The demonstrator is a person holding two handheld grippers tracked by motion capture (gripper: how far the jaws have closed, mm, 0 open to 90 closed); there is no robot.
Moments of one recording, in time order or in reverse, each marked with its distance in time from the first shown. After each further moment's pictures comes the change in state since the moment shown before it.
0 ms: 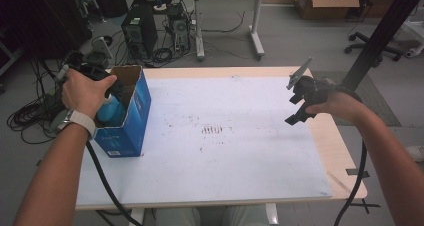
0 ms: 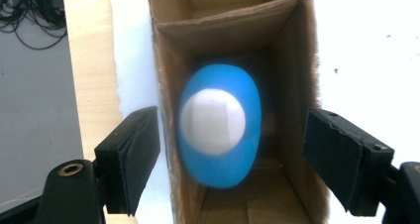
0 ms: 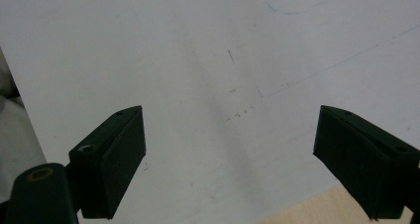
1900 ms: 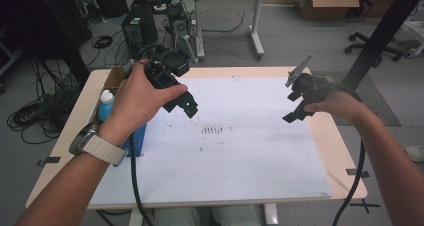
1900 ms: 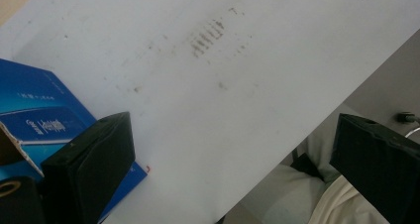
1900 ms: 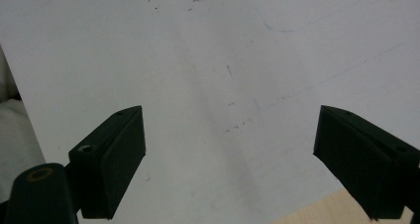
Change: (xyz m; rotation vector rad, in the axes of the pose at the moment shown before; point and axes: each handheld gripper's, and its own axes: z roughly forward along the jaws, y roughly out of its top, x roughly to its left) left arm -0.177 -0.035 -0.089 -0.070 -0.288 0.575; right arm 0.006 0.008 -0.008 -0.026 -0.023 -0.003
